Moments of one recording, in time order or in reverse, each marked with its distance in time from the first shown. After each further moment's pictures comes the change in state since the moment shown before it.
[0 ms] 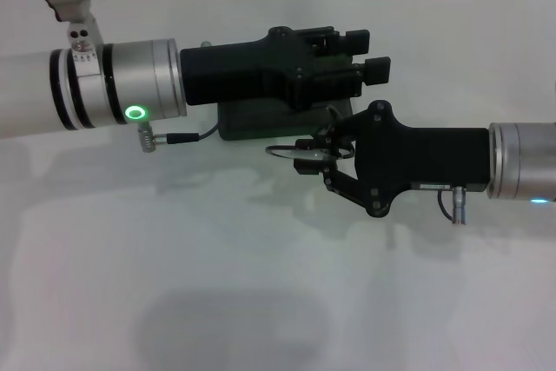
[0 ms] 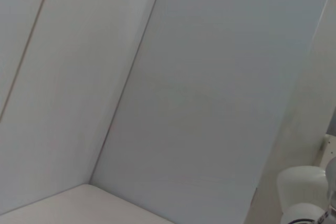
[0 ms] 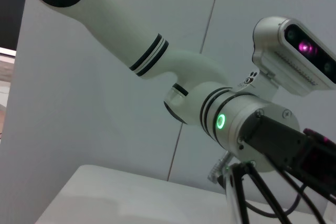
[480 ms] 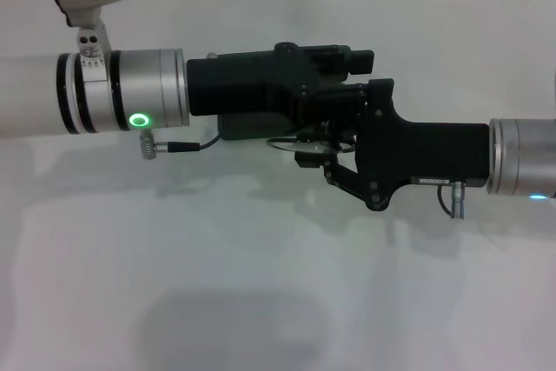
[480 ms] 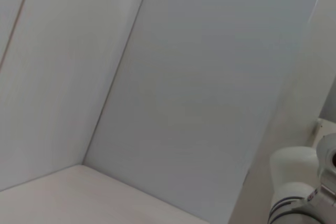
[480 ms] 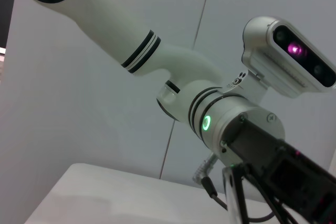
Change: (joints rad) left arm -0.009 0.000 0.004 0.001 0.051 0.004 -0.019; right arm 0.001 0.000 0.000 0.002 0.011 0.019 0.001
